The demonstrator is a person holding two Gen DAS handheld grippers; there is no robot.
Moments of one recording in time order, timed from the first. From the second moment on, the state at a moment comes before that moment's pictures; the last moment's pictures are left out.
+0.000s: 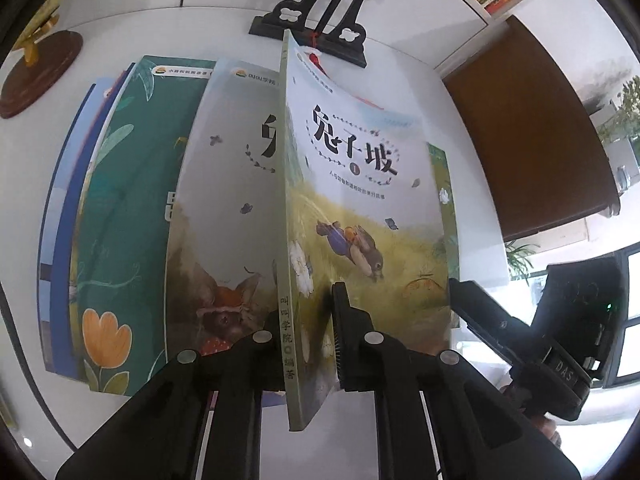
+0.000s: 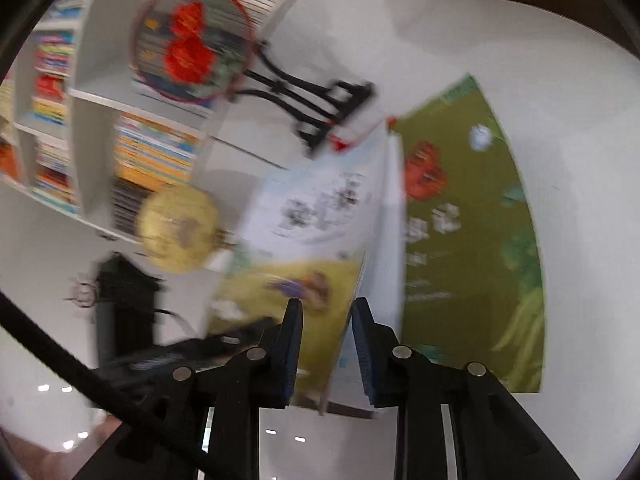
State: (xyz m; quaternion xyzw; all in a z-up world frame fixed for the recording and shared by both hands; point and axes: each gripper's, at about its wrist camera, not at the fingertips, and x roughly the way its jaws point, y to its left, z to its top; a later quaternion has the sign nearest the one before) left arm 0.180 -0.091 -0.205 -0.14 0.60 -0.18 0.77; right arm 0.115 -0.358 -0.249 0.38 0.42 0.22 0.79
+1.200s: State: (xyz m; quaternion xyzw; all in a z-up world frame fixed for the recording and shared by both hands) left arm 0.137 -0.025 -0.135 -0.10 0.51 -0.16 0.84; right arm 0.105 -0.237 -0.158 0.18 0.39 0.25 0.87
